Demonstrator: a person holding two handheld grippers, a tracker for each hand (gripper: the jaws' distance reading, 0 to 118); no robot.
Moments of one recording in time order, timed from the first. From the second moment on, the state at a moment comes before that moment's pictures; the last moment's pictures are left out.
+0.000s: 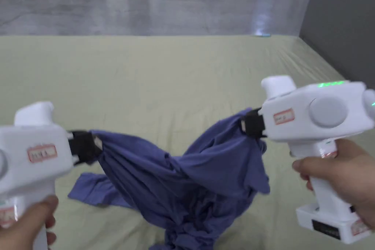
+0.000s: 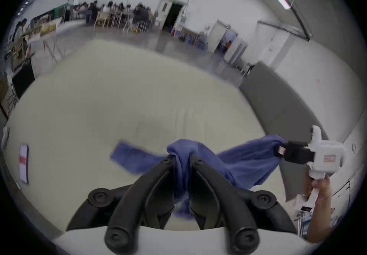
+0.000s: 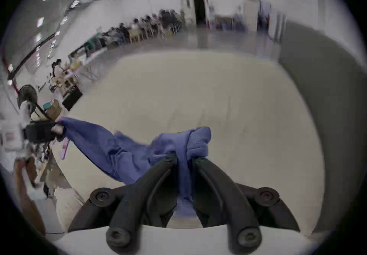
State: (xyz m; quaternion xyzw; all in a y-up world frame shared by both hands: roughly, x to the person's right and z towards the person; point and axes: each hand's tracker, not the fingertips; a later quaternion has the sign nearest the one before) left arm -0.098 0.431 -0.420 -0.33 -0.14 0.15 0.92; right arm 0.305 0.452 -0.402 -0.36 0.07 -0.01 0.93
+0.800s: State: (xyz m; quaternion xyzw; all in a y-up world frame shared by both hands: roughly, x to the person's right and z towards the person) left arm -0.138 0.759 -0.629 -0.15 -0.04 0.17 0.97; right arm 0.319 0.810 -0.573 -0.21 -0.06 -0.01 0.98
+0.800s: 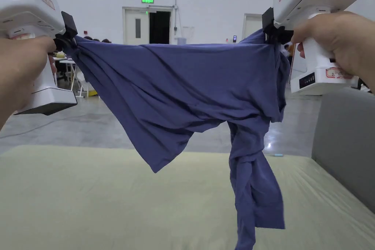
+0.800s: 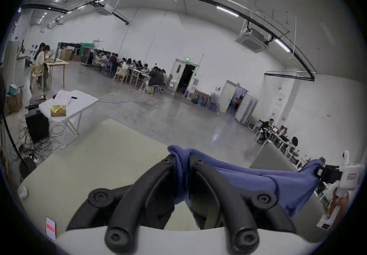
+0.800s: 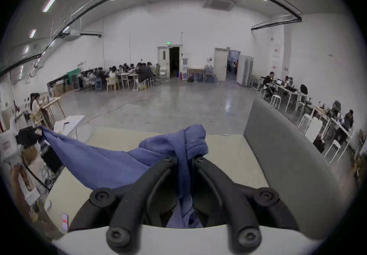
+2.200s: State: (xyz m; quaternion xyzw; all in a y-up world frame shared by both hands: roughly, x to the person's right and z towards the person) left arm -0.196 0.195 -0.364 -0.58 -0.08 0.09 0.81; right arm 0.344 0.204 -0.282 -0.54 -0.01 -0.18 0.82
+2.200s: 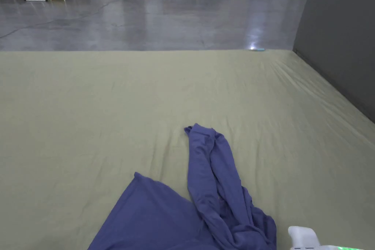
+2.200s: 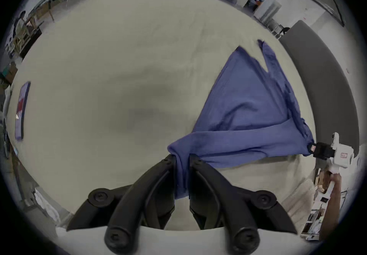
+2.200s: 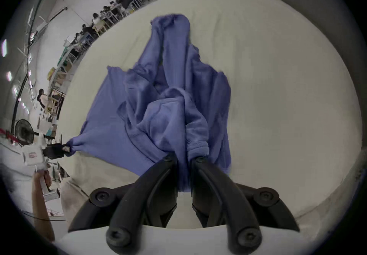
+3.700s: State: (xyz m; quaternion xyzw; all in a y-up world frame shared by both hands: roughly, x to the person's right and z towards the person) left arm 0.034 0.169 -0.583 -0.61 -0.11 -0.07 0.78; right arm 0.249 0.218 -0.188 -0.58 0.06 -0.15 0.80
